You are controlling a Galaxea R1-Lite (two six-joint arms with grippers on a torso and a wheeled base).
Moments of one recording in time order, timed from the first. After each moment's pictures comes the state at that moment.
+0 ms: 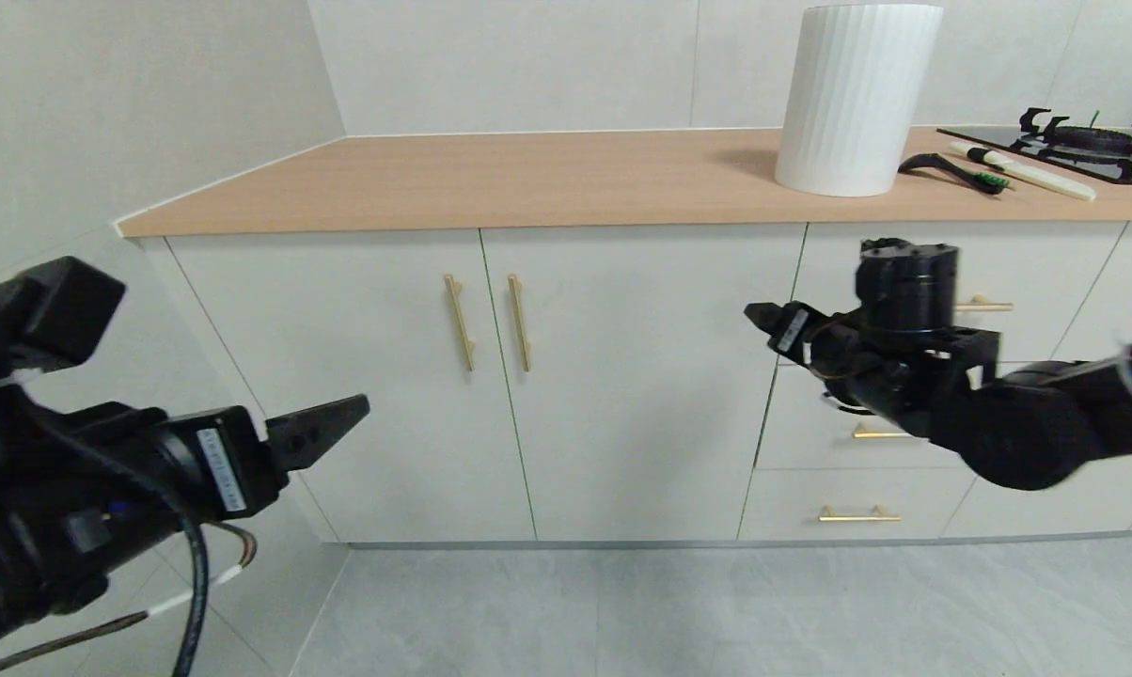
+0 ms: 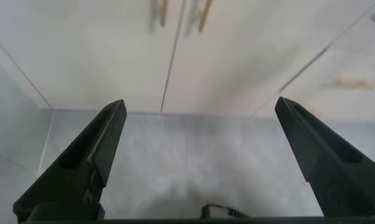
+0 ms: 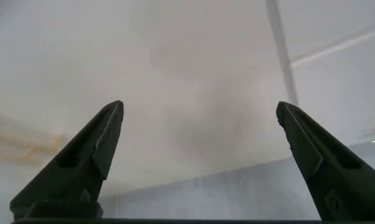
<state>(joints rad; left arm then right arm) -0.55 1.16 -0.69 -0.14 0.38 -0.38 0.46 1.87 -1.04 -0.61 -0.35 0.59</state>
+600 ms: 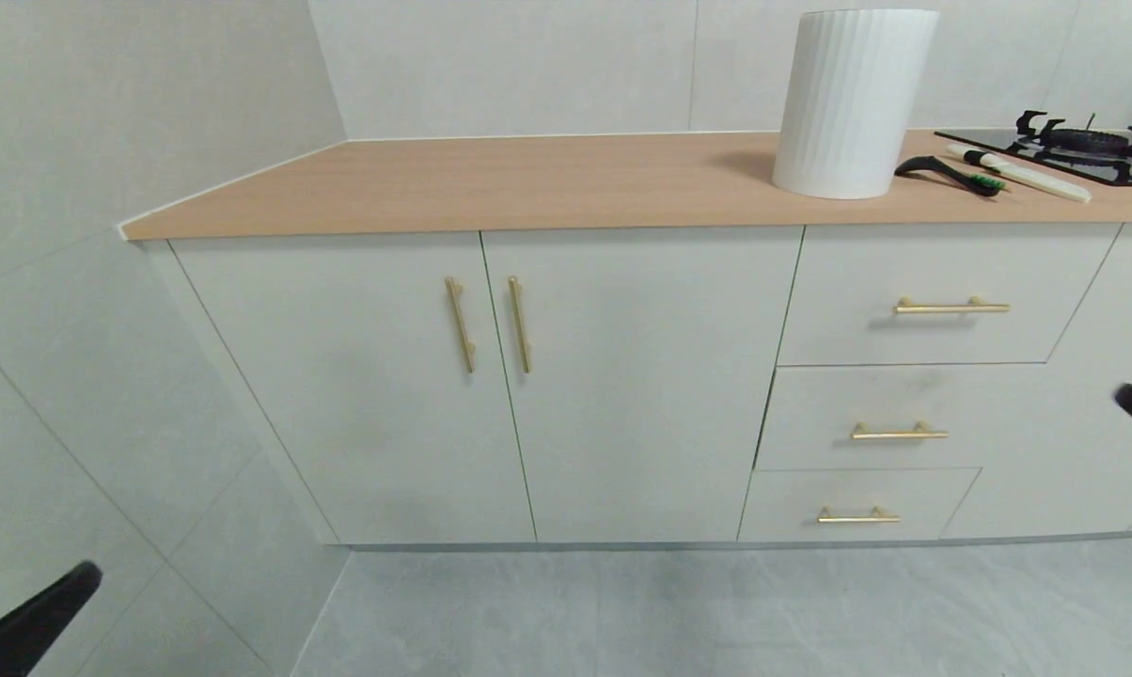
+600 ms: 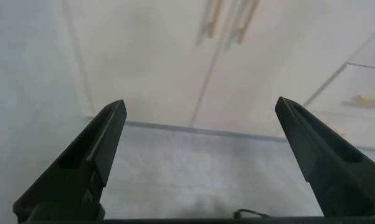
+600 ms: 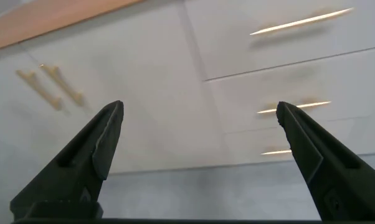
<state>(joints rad) -0.40 0.55 -0.37 -0.04 0.37 -0.27 0.37 0.81 -0.34 -0.53 -0.35 0.25</state>
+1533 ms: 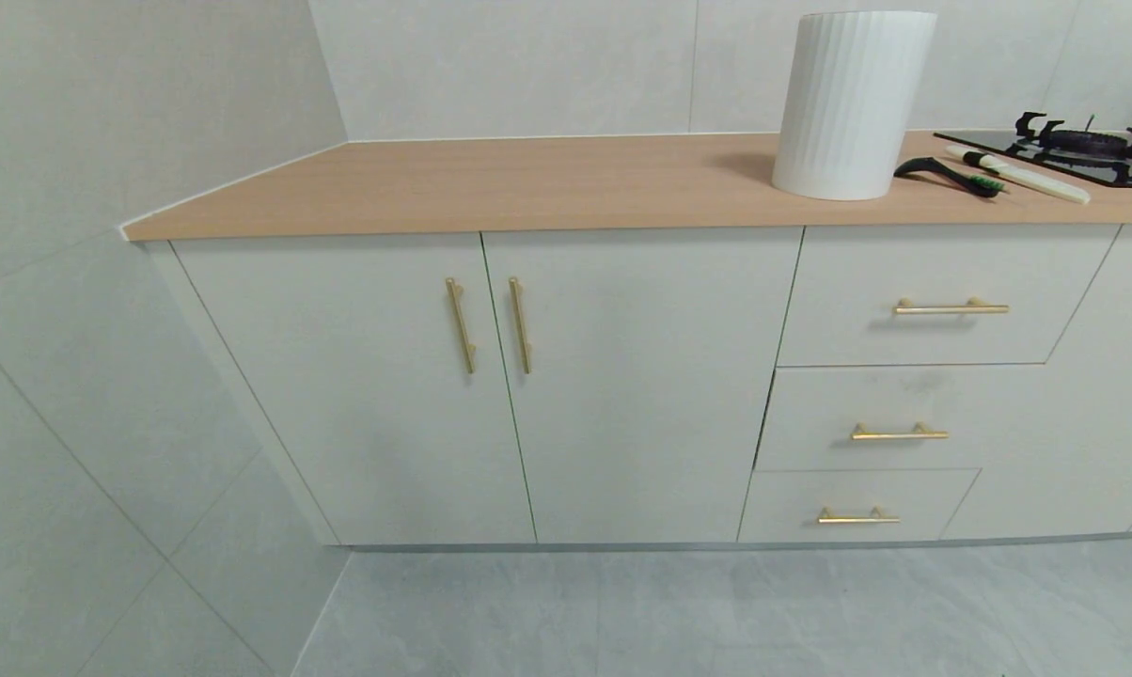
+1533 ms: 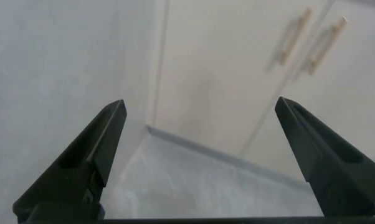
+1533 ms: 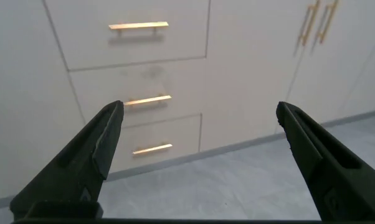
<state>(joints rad) 0.00 0.04 -0.17 0.08 0.30 -0.20 0.00 0.01 -0.03 -0.10 -0.34 -0.06</state>
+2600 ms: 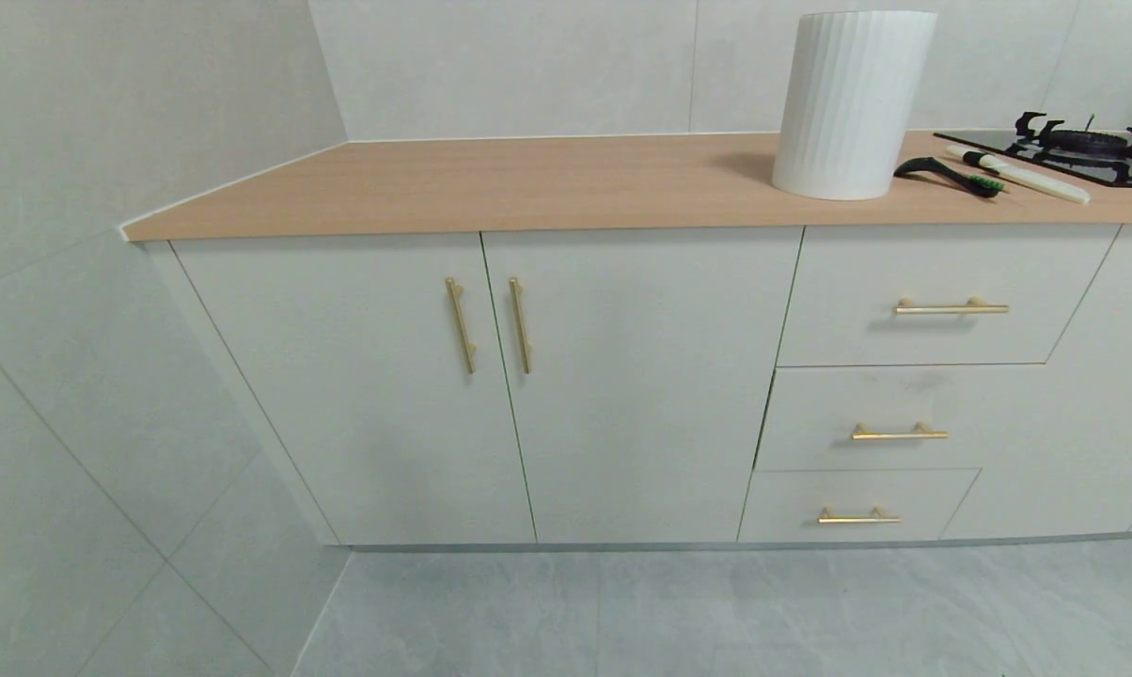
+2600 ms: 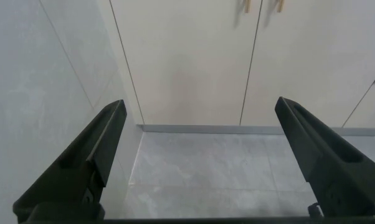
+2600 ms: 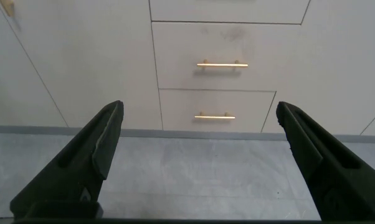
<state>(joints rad) 0.01 0.00 0.00 0.00 0.04 0.03 0.00 0.00 0.00 0.00 0.01 -0.02</state>
